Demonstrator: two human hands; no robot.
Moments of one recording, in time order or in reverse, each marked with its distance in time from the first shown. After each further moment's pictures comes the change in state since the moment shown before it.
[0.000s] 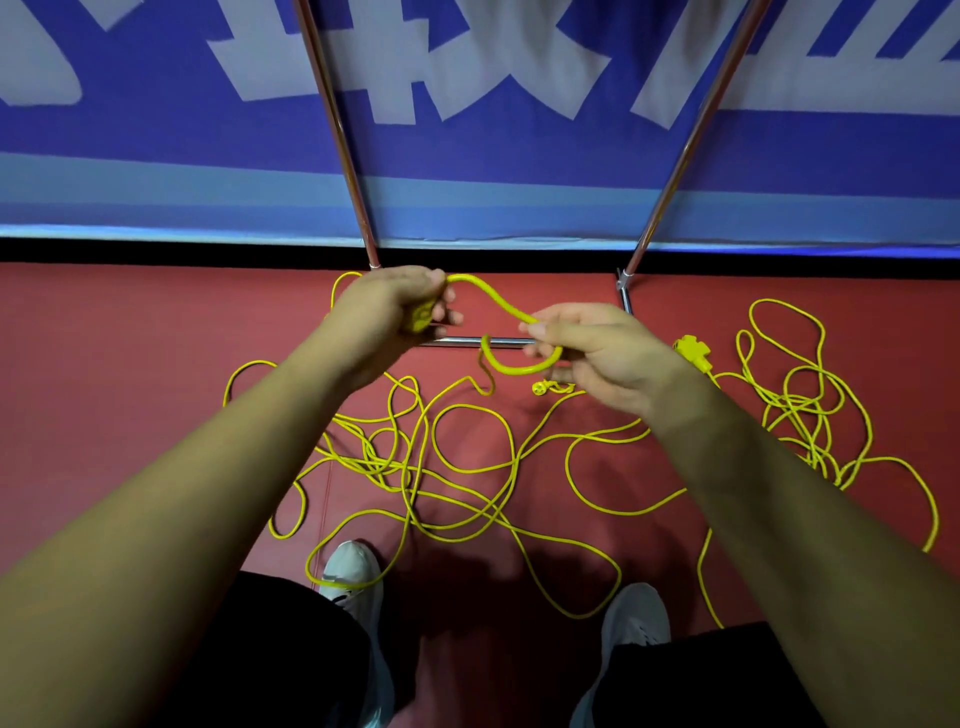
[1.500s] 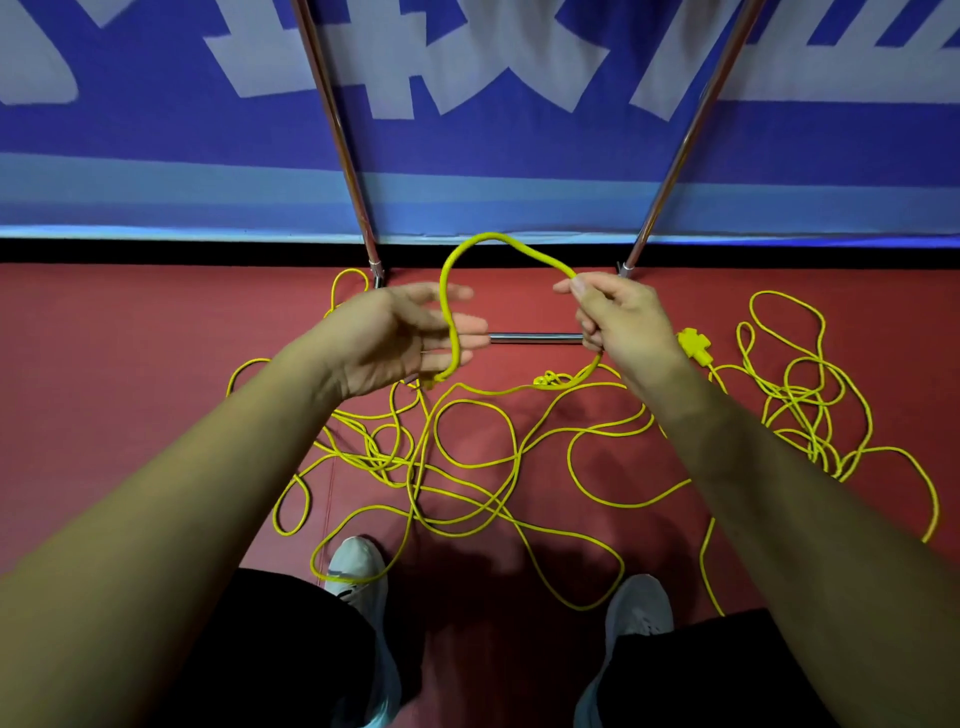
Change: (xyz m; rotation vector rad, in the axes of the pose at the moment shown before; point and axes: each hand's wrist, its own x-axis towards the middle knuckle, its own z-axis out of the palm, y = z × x) left_hand -0.012 0.002 -0.003 -0.190 -0.131 -0.319; right_hand 0.019 0.014 -0.022 -0.204 0.370 -0.341
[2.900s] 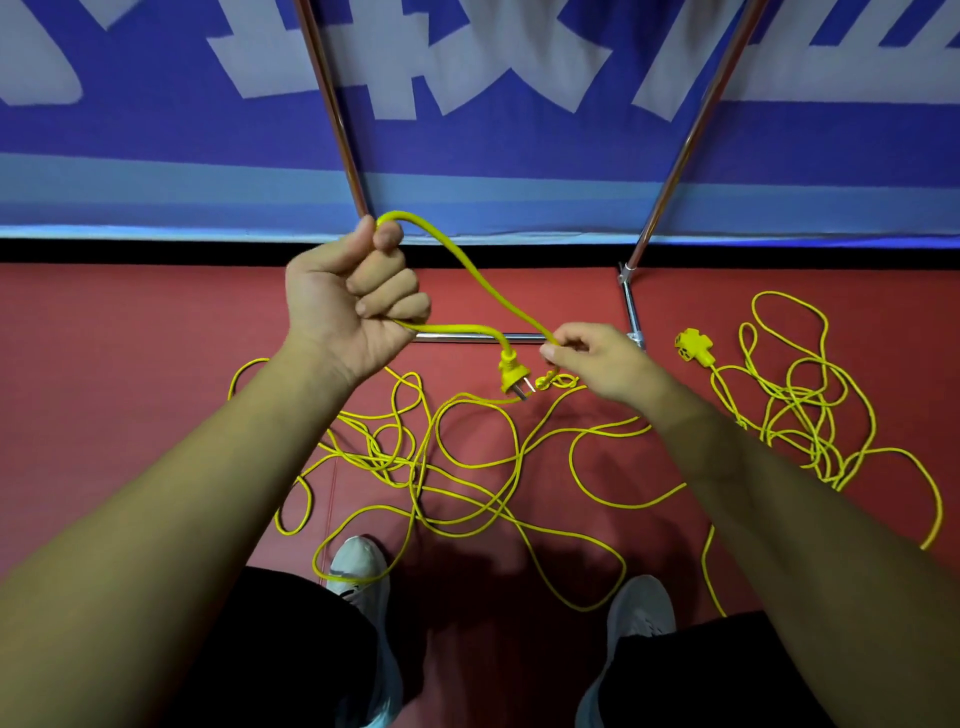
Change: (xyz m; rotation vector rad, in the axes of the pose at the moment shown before) left_hand -0.007 0.012 -0.011 -0.611 -0.501 0.312; right_hand -0.006 0.026 0.001 -0.479 -0.289 0.067
